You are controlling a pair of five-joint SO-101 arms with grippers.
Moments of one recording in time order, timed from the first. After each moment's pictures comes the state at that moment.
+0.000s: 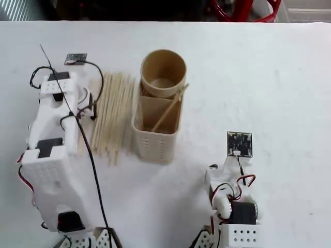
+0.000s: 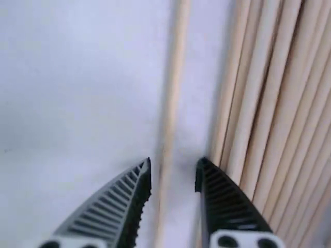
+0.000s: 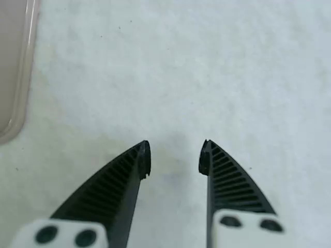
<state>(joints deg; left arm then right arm) -15.0 32.7 -6.1 69.5 -6.0 -2.4 -102.6 96.4 69.1 -1.0</state>
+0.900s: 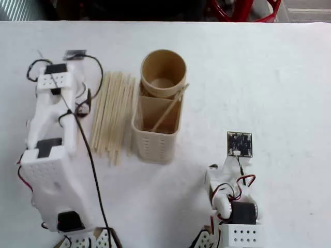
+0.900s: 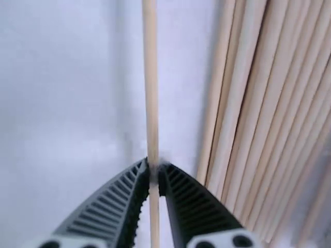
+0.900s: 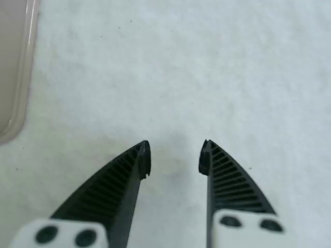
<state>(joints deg) -16.2 28.1 -11.0 79.5 -5.9 -2.4 -102.6 96.4 69.1 -1.0</state>
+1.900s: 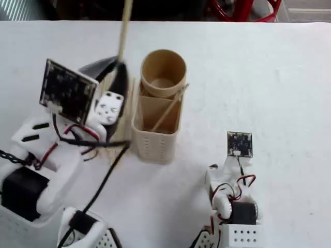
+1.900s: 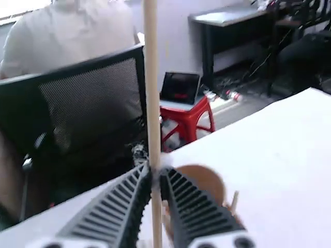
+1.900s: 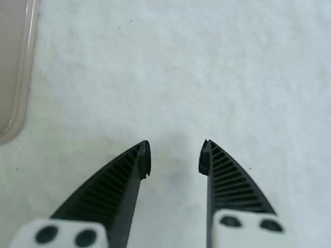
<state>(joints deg) 21.8 -51.3 10.1 58.5 -9.2 -2.4 -102.6 96.4 69.1 -1.0</state>
